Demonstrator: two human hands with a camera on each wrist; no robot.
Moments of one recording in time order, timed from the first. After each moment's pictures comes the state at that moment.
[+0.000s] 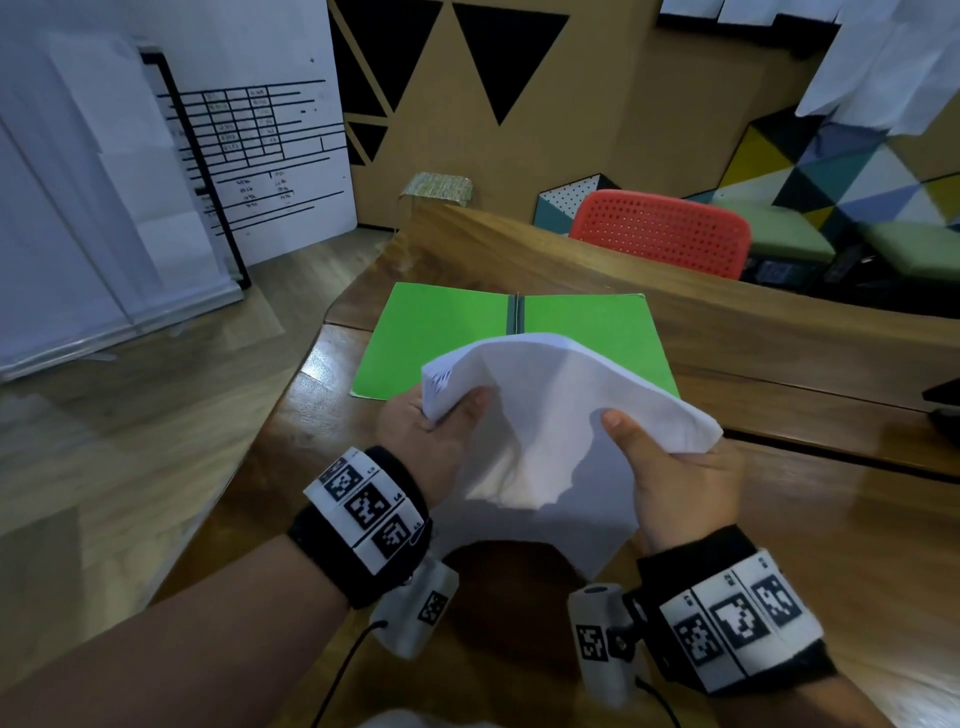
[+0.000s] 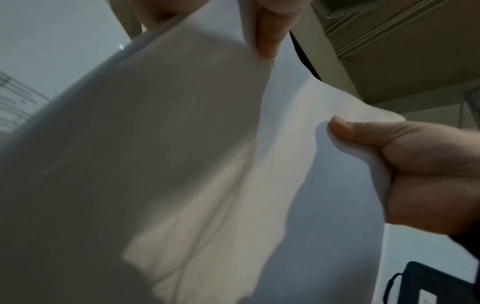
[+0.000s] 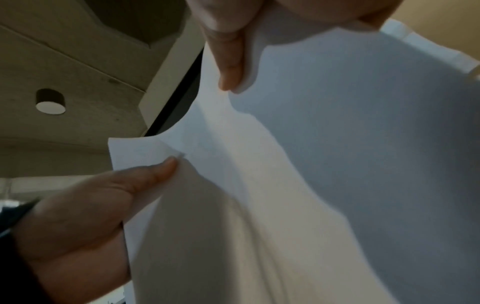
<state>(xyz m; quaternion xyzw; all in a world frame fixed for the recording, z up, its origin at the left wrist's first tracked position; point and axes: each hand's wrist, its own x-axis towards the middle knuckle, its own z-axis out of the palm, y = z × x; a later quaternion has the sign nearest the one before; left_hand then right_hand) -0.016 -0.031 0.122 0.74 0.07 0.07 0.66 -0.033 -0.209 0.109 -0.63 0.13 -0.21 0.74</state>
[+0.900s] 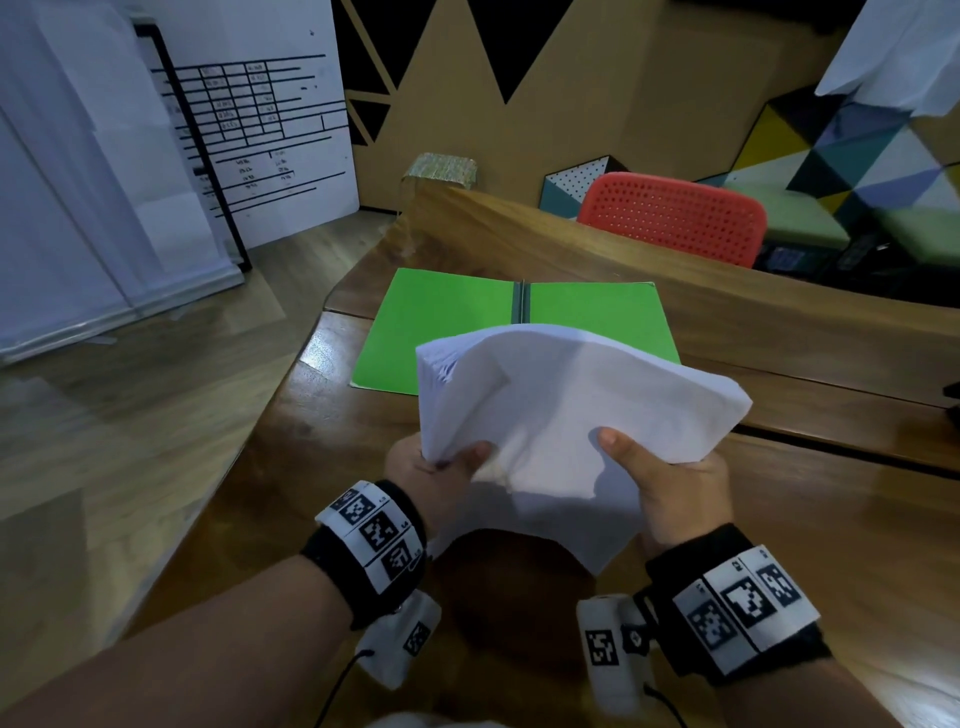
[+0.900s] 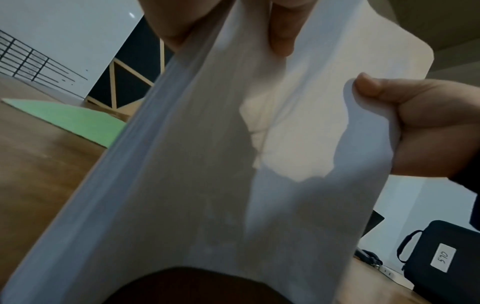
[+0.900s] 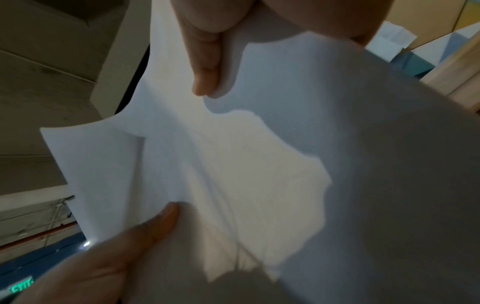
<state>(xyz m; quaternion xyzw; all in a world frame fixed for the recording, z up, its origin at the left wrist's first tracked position) -0.012 -0.036 0.071 0.75 0.19 0.00 0.64 -0.018 -0.227 0.079 -0.62 0.10 -0.12 0.77</state>
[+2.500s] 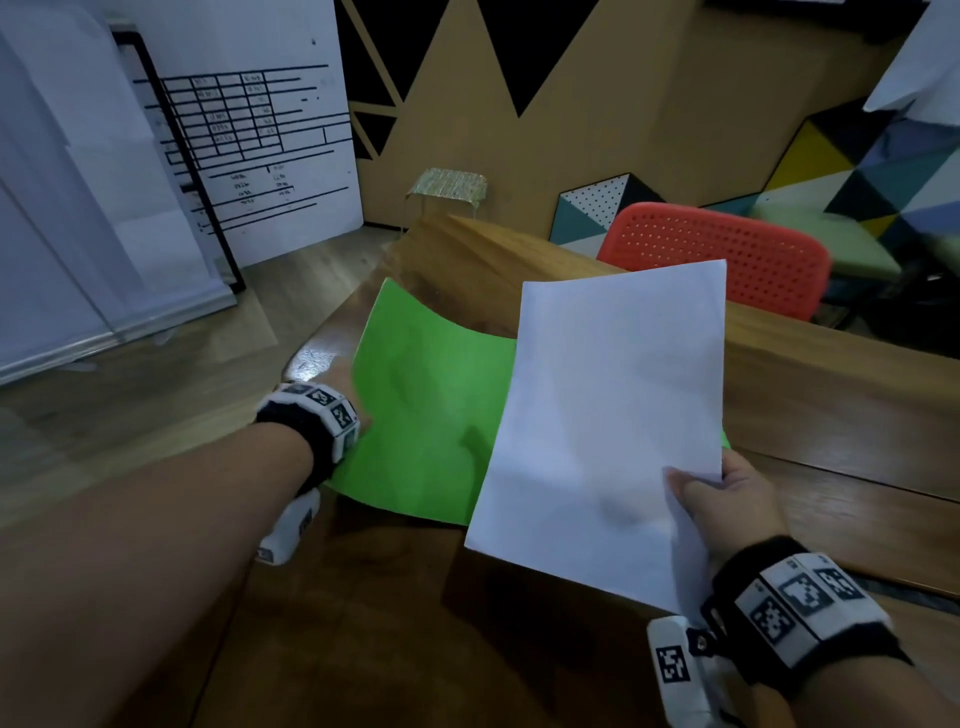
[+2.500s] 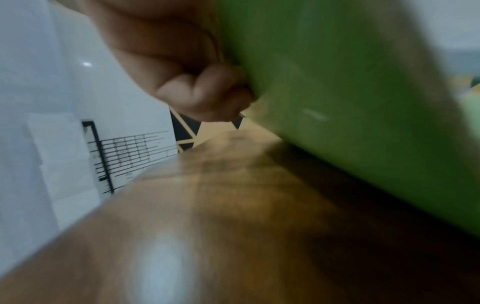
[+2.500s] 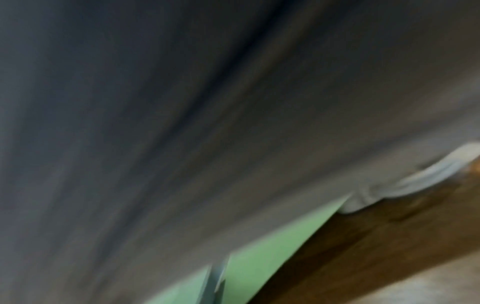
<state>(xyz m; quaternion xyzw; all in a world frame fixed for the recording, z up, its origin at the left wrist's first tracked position) 0.257 0.040 0.050 0.96 0.20 -0.16 0.14 0.179 -0.294 0.021 -0.76 0.21 -0.05 0.62</state>
